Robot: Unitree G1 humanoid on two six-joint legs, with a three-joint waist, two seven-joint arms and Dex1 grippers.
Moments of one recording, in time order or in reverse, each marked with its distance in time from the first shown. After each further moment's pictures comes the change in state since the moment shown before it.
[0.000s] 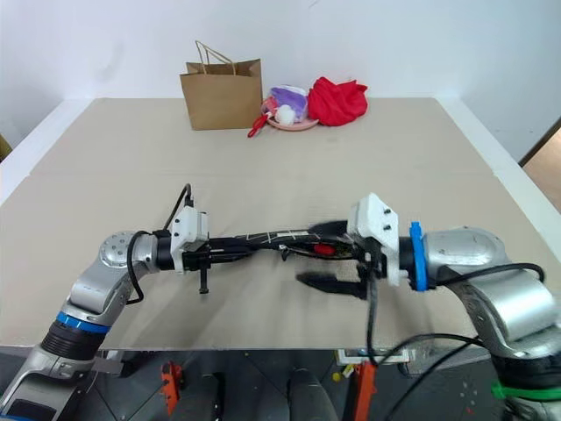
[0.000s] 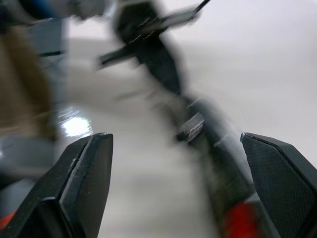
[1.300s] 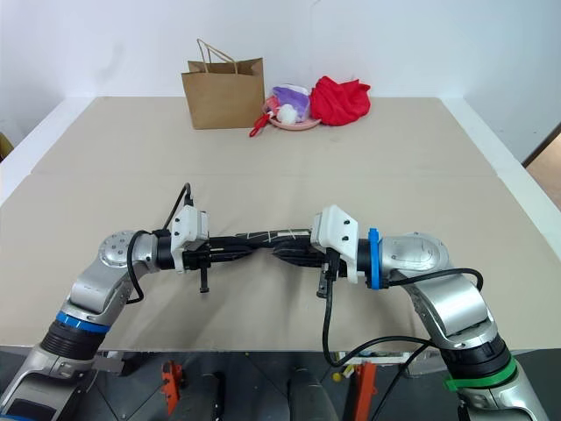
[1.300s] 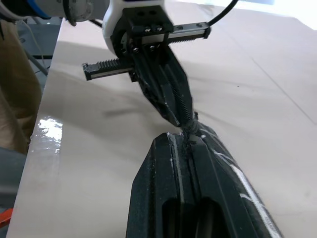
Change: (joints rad) left arm 0.000 0.003 0.000 0.000 0.000 0.001 0.012; right arm -0.010 0.120 0.129 0.053 -0.129 -0.142 -0.016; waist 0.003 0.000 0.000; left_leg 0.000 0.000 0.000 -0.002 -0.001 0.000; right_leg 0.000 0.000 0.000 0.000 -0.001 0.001
